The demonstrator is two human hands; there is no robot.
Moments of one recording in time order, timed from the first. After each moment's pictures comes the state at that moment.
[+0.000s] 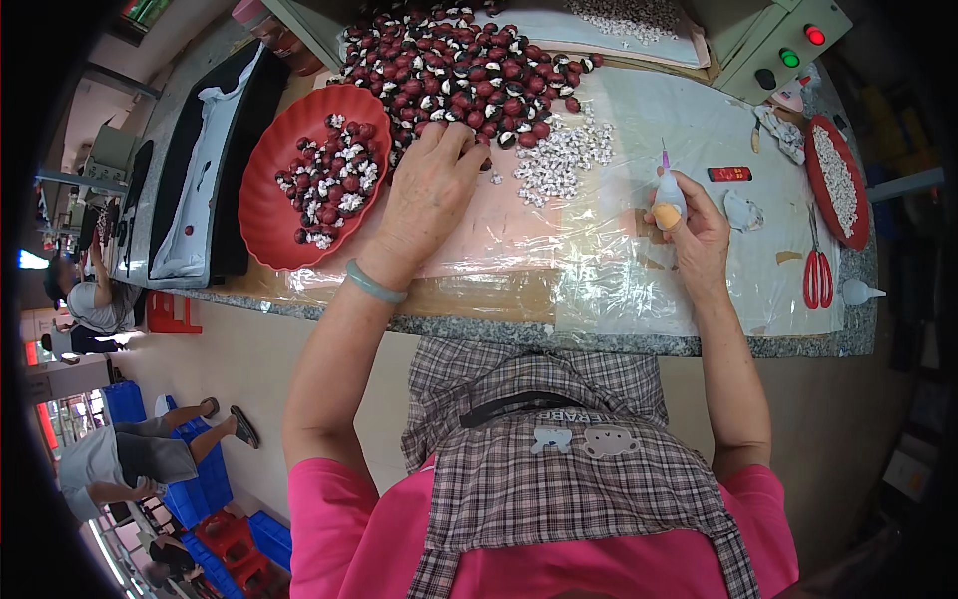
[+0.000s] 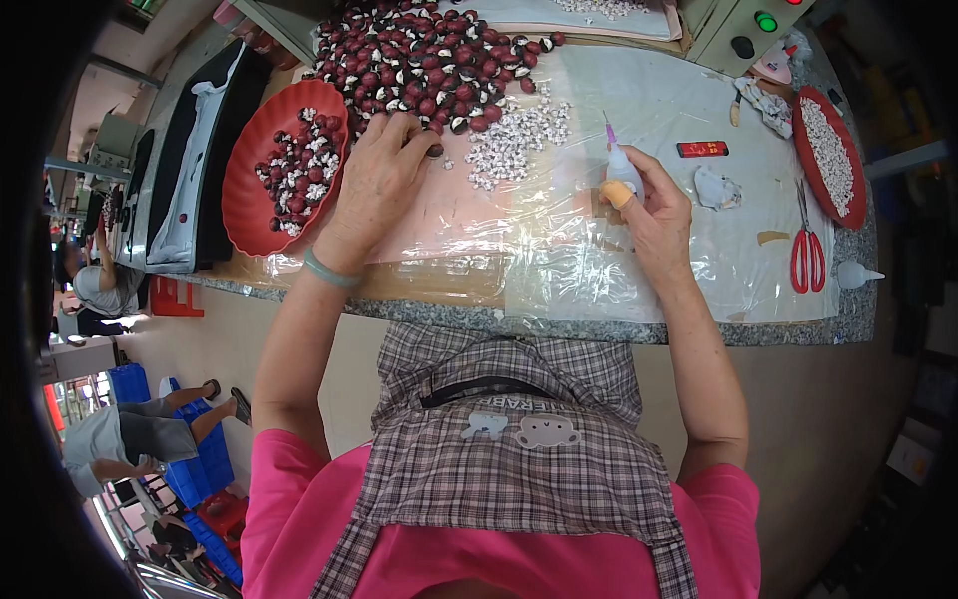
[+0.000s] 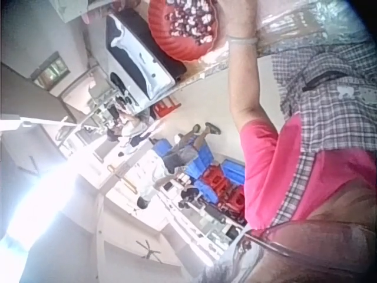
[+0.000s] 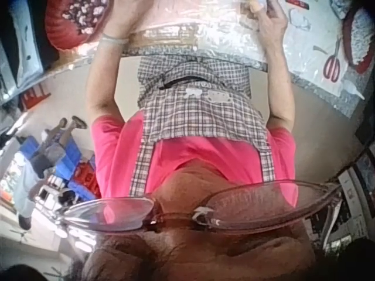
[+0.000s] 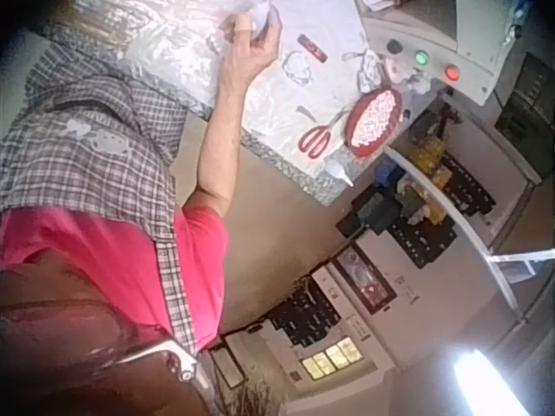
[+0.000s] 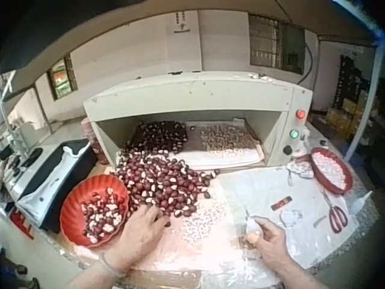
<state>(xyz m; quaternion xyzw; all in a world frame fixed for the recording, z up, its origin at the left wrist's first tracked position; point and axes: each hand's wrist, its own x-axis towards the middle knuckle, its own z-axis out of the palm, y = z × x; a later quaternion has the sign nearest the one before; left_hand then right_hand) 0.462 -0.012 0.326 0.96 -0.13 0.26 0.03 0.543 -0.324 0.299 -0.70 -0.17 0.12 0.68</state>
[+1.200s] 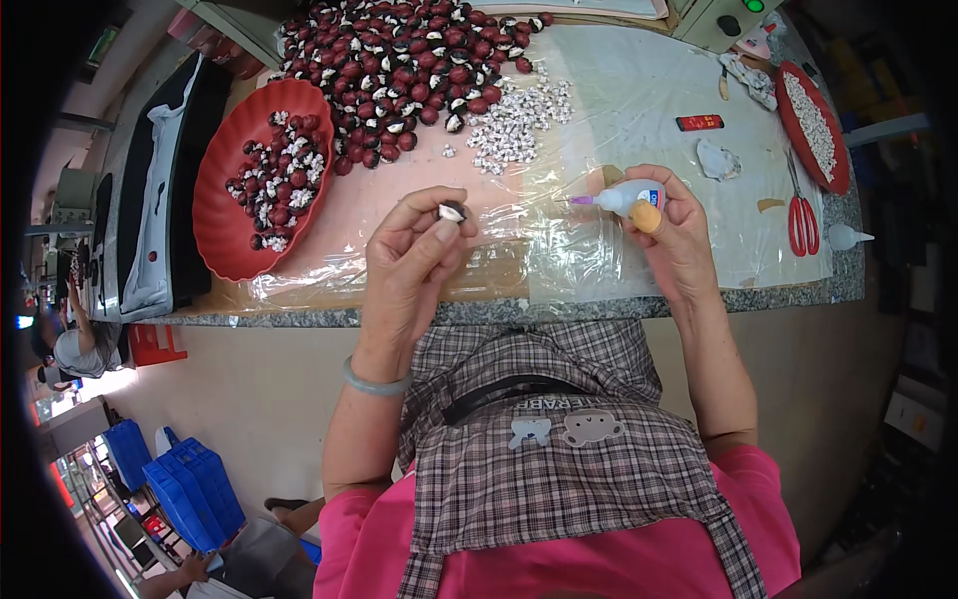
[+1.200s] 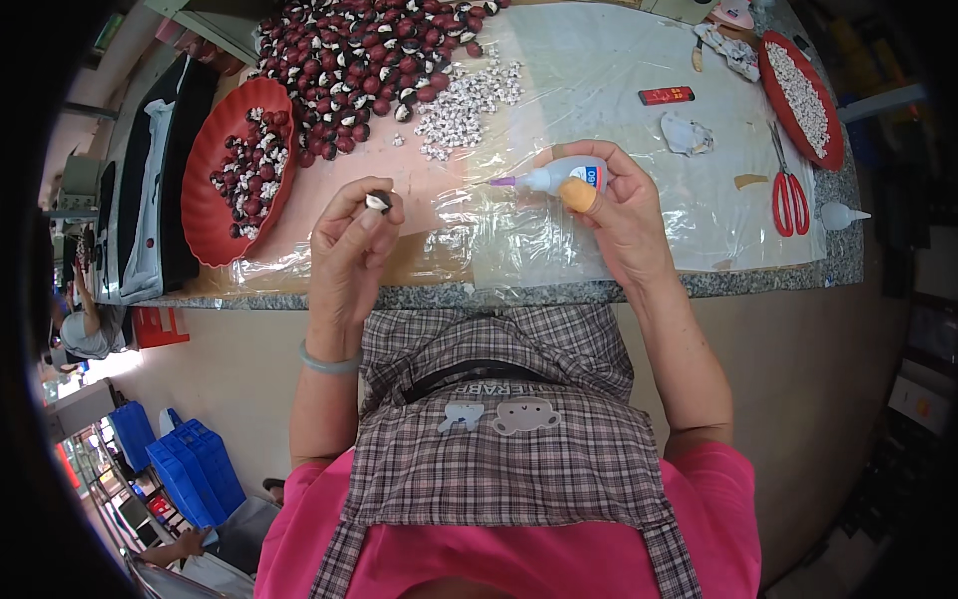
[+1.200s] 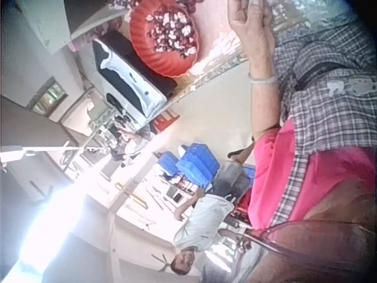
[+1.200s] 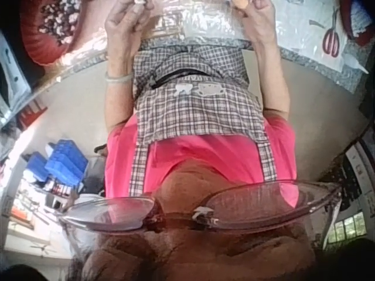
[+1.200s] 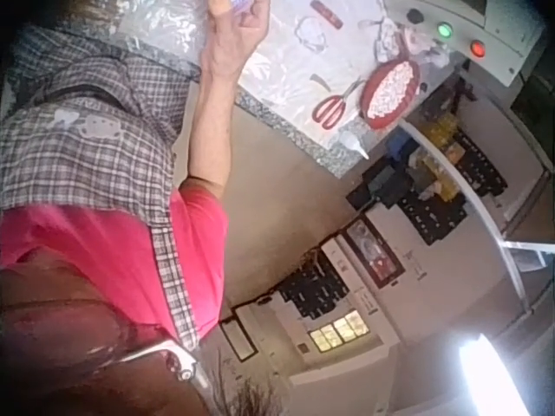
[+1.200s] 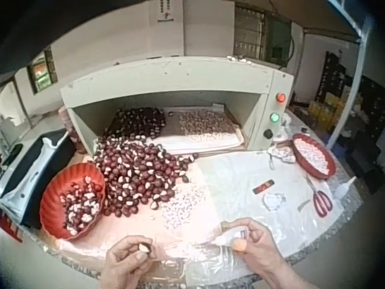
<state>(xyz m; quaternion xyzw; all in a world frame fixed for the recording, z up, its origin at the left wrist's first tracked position) 0.384 -0.077 0.325 0.48 0.09 0.06 0.87 0.499 -0.330 0.314 -0.57 -0.09 0.23 0.78</state>
